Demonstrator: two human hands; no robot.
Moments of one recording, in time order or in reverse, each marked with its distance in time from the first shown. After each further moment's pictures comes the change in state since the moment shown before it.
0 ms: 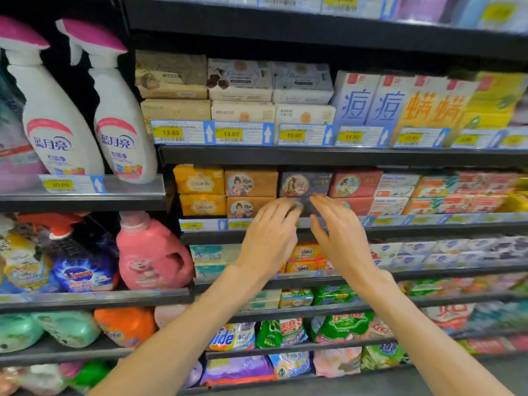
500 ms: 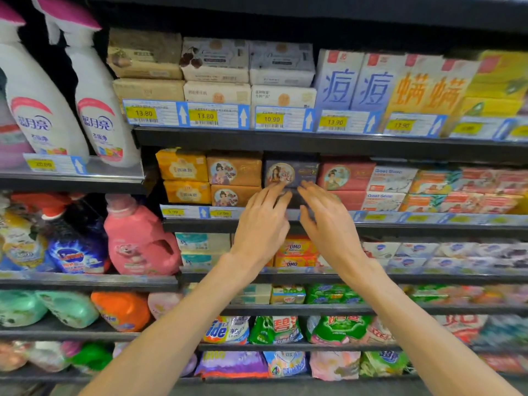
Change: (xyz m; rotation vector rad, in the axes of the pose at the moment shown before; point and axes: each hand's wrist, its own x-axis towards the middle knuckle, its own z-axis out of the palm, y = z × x) left_hand 0.017 0.027 0.026 0.050 -0.029 -0.175; right_hand 0.005 0.029 0.005 0.085 -0.025 -0.079
